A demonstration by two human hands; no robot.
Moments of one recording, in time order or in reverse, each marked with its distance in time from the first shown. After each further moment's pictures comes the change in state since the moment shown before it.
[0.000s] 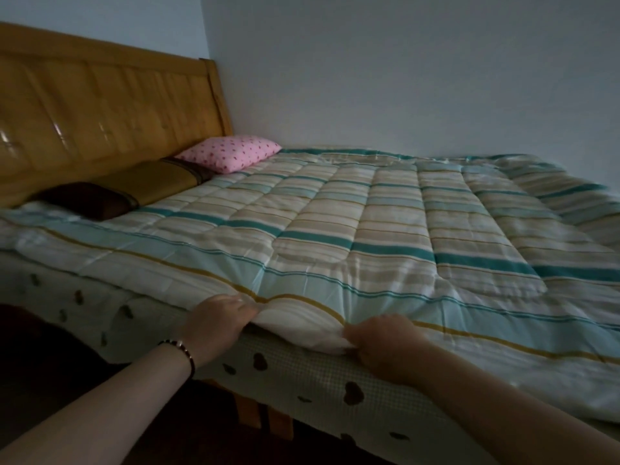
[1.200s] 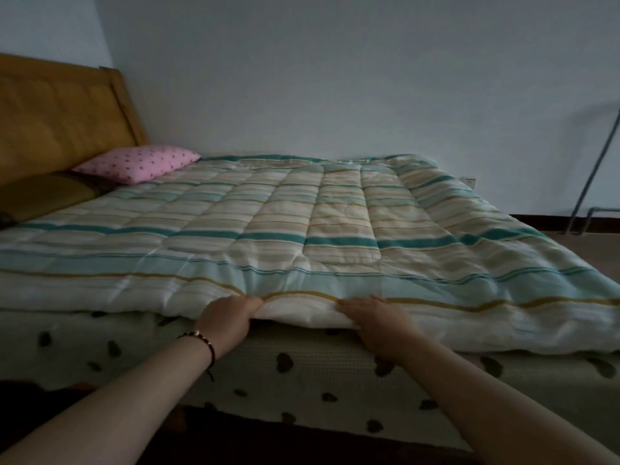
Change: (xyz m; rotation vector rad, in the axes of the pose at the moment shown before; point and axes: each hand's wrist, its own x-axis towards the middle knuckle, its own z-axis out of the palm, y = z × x) left_hand 0.138 0.252 -0.032 -0.284 -0.218 -0.235; right_hand -0.181 0.197 0.061 0.093 0.222 0.230
